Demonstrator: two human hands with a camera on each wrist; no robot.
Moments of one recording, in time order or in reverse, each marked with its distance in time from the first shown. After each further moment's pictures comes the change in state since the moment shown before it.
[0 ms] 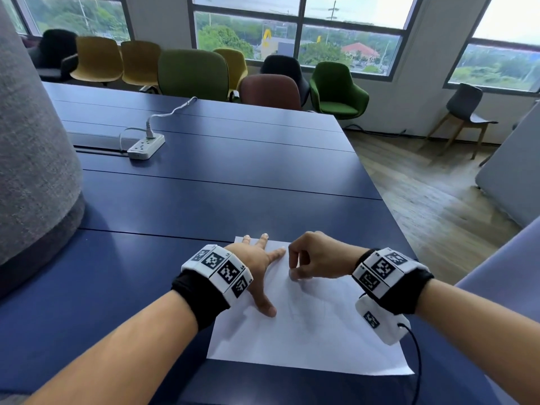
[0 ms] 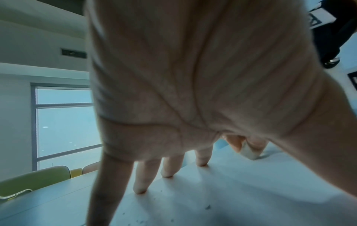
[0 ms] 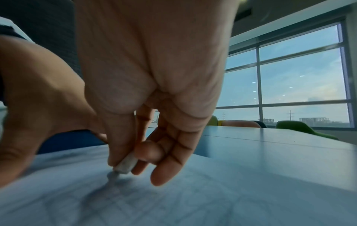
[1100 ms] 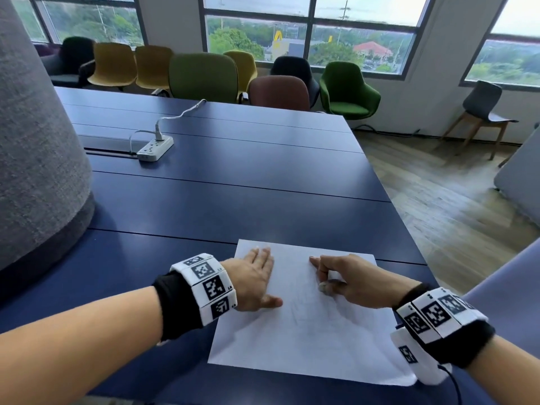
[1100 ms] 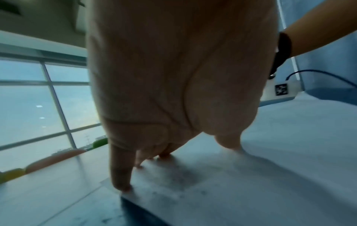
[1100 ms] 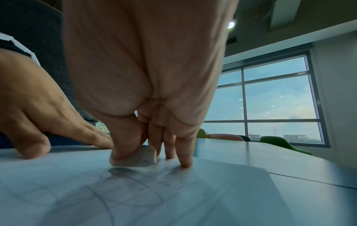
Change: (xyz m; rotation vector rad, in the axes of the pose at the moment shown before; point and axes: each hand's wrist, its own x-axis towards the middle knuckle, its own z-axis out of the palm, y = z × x) left_hand -0.020 0.006 0.018 0.110 0.035 0.084; right_hand -0.047 0.044 0.020 0.095 0.078 -0.038
